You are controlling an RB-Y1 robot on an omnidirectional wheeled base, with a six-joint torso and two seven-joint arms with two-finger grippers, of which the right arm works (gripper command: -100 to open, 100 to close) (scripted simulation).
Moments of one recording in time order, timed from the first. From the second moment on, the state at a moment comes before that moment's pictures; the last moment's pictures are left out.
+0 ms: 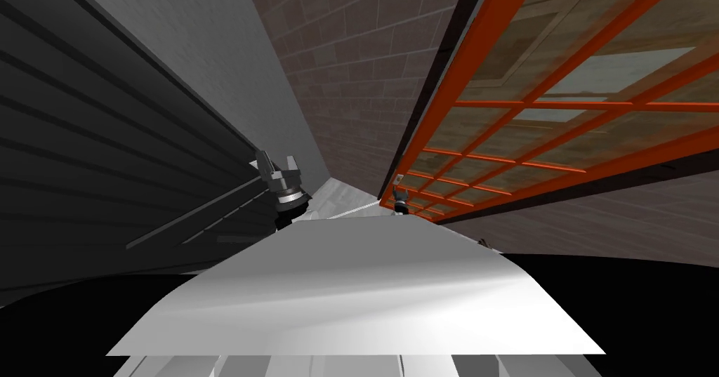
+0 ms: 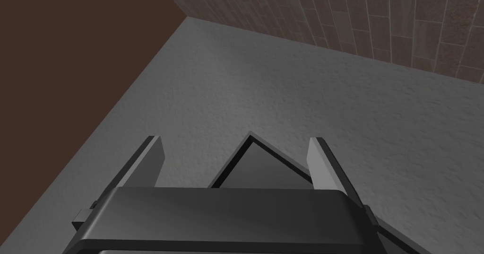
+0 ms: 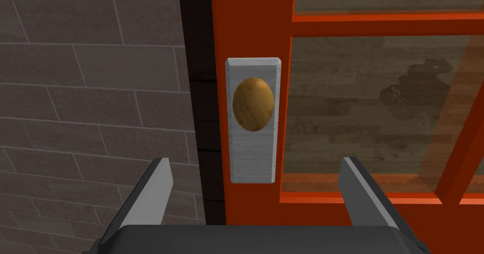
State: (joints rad) arm 0.03 -0.16 -0.04 -0.76 -0.46 -0.83 -1.40
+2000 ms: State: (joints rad) arm 0.08 -0.28 0.02 -0.73 -0.43 -0.87 -1.57
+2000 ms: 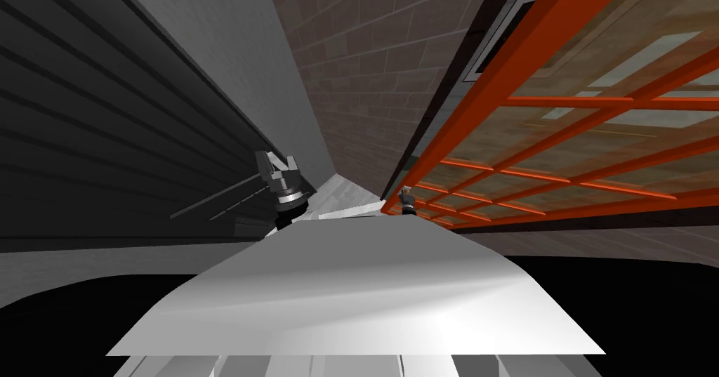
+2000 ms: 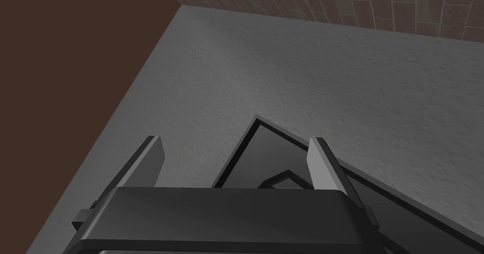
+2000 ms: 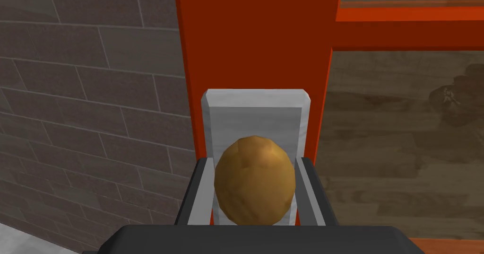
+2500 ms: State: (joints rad) arm 0.12 -0.31 0.07 -0.77 -0.41 -0.87 -1.61
